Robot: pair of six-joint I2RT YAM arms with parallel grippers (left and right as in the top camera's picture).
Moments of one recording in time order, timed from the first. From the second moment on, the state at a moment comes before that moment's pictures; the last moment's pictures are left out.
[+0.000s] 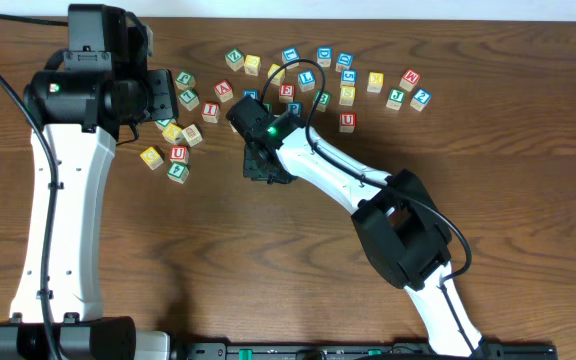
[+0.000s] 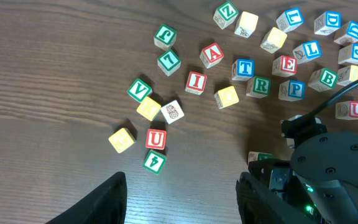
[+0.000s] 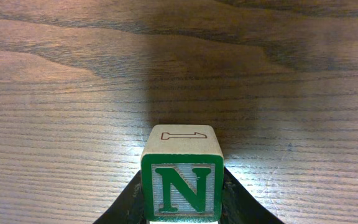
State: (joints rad) left arm -0.02 1.59 1.73 -1.14 0.05 -0.12; right arm 0.75 2.30 1.82 -0.84 0.02 0.79
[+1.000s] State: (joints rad) left arm -0.02 1.59 1.73 -1.14 0.05 -0.12; right arm 0.75 2.30 1.82 -0.84 0.02 0.80
